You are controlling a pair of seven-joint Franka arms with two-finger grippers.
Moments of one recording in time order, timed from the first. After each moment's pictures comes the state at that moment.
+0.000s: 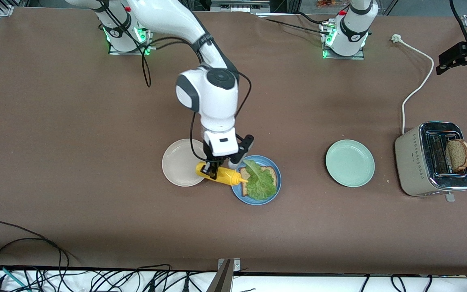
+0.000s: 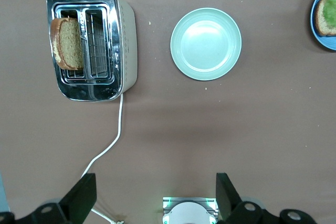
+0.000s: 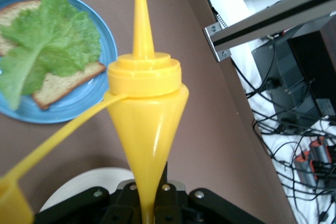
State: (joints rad) left arm 0.02 -0.08 0.02 -1.57 0.06 1.36 0.08; right arm 0.97 0.81 -0.46 -1.15 -0.04 2.22 -0.38
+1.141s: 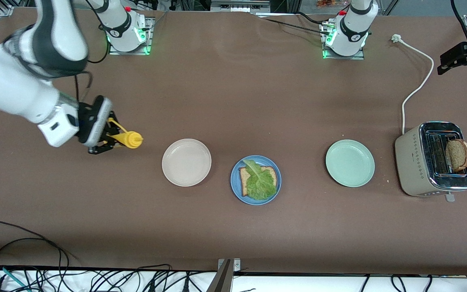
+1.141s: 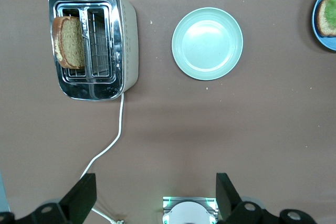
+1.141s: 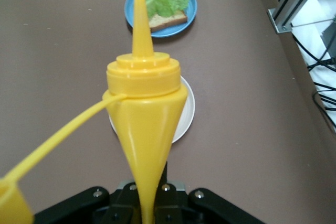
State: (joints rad) left arm 0.03 -0.08 0.03 -1.57 0.06 1.36 0.08; right arm 0.72 0.23 -0.62 -1.75 0.62 1.98 -1.50
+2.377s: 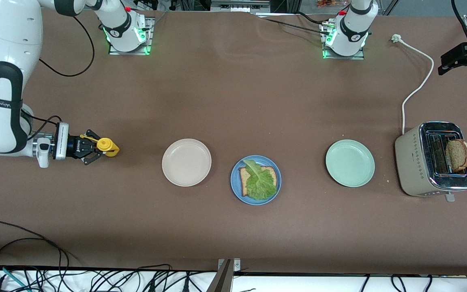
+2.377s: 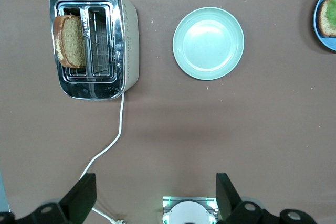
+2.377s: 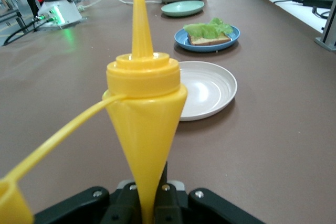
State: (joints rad) left arm 0.03 -0.08 0.03 -1.57 0.06 1.36 0.08; right arm 0.26 0.73 -0.62 -1.75 1.26 1.48 -2.42
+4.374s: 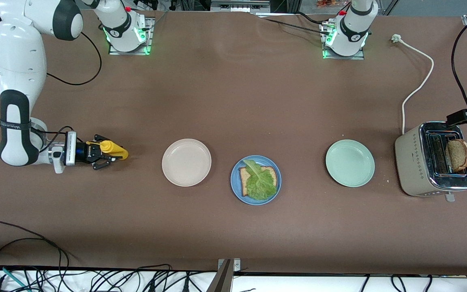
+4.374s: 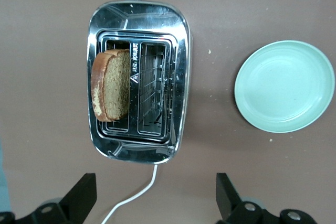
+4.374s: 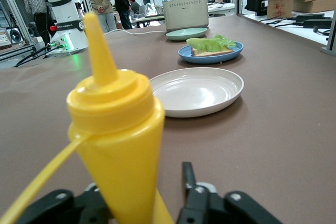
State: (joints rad) left arm 0.16 0.15 0.05 -1.67 0.13 1.71 0.12; right arm 0.08 0.91 -0.44 -1.64 1.32 1.40 -2.49
